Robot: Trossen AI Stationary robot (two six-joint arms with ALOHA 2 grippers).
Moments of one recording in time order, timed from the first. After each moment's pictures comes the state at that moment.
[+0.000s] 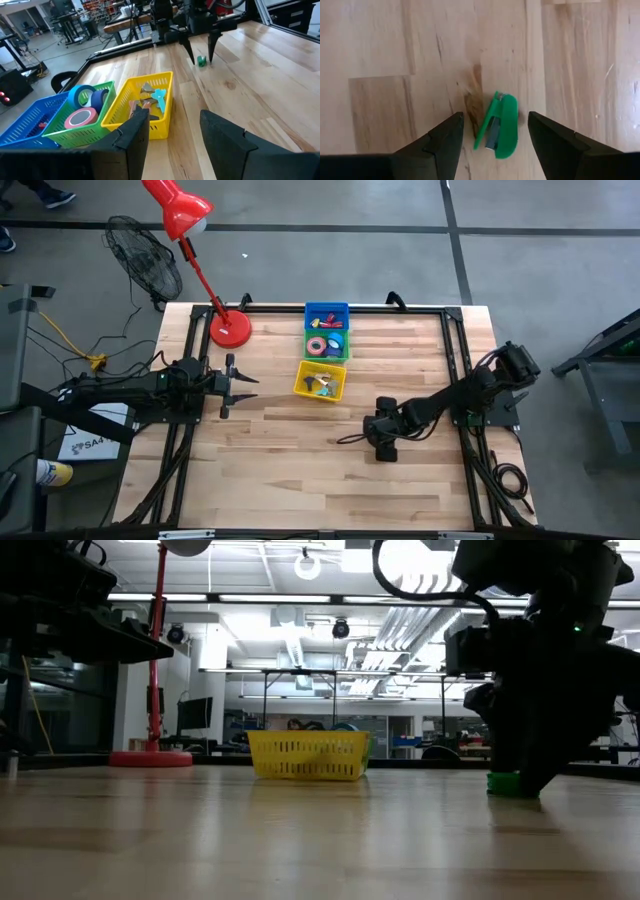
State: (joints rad) left arm 0.12 0.22 0.08 -0.01 0.12 0.29; right arm 0.35 1.64 0.82 -0.44 0.15 0.41
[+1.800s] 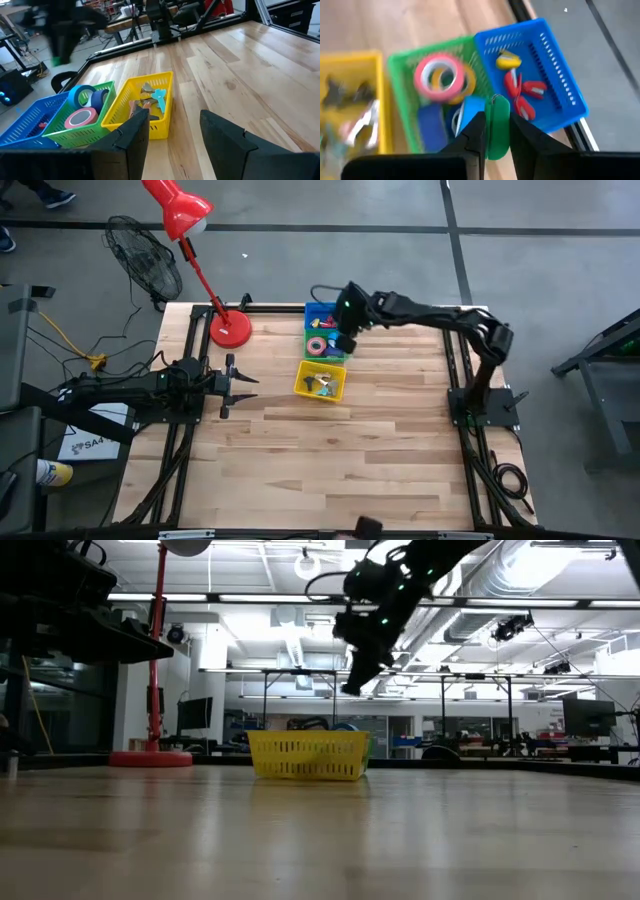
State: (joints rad) left arm 0.12 0.22 0.08 -0.01 0.12 0.29; right arm -0.46 1.79 1.45 -0.58 0.05 -0.17
